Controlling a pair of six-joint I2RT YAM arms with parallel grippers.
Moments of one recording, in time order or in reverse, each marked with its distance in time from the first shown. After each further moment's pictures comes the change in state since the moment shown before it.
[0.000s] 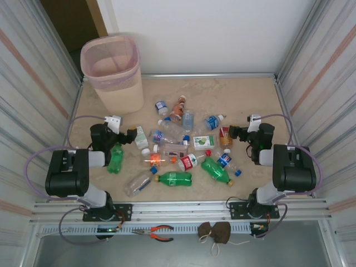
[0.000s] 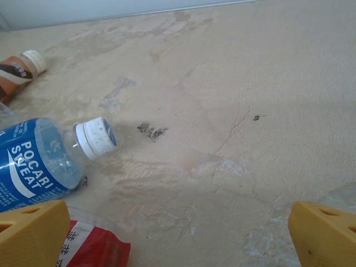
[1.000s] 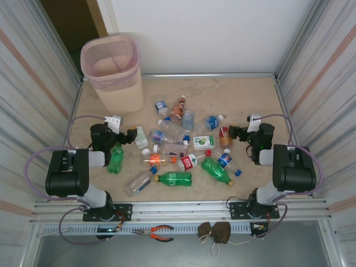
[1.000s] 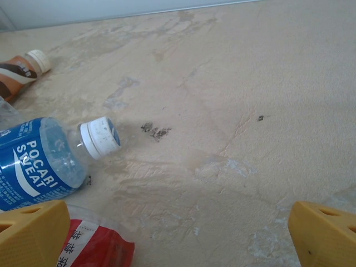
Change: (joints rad) left arm 0.000 0.000 0.000 0.000 0.004 0.000; right arm 0.000 0.000 0.000 0.000 -0.011 0.000
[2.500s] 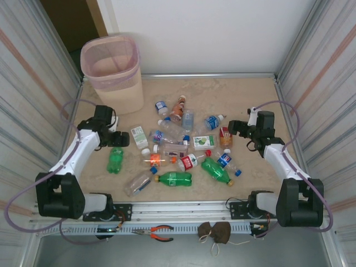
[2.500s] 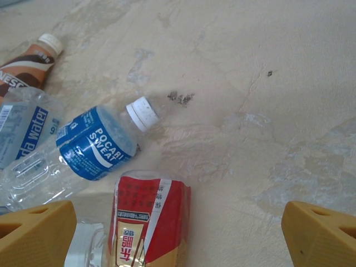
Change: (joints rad) left arm -0.142 -0.200 0.581 -1.615 -0.441 -0.192; right arm 0.101 -0.350 0.269 -0.879 0.121 0.131
